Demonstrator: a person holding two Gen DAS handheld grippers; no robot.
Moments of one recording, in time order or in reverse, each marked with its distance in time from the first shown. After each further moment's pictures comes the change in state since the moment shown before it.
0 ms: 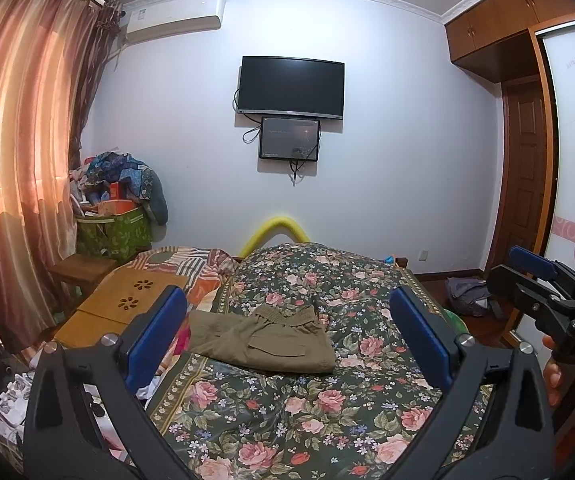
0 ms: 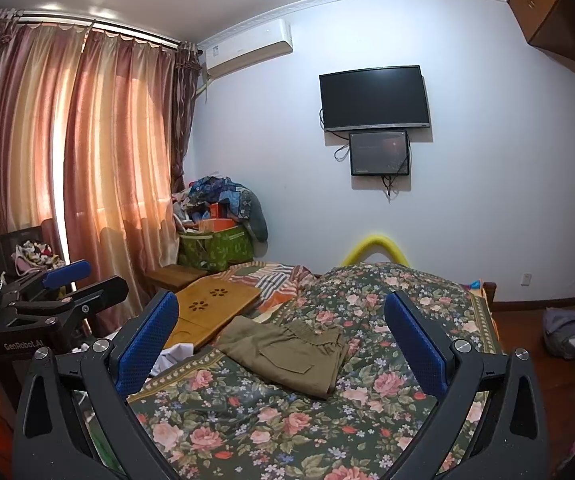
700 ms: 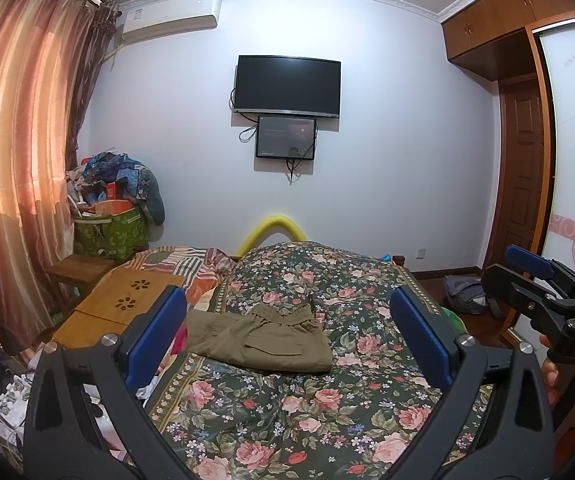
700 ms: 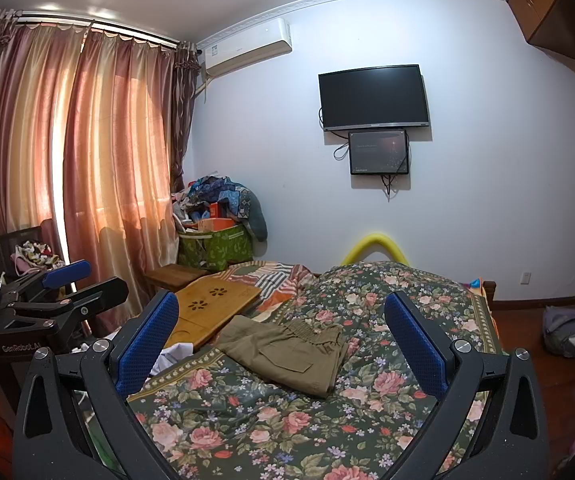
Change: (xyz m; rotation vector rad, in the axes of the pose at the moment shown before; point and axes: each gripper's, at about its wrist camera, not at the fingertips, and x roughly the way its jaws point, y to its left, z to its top) left arm 0.002 -0.003 -0.003 0.008 0.005 -0.013; right arm -0.001 -0.002 0.000 0.002 0.002 -0.003
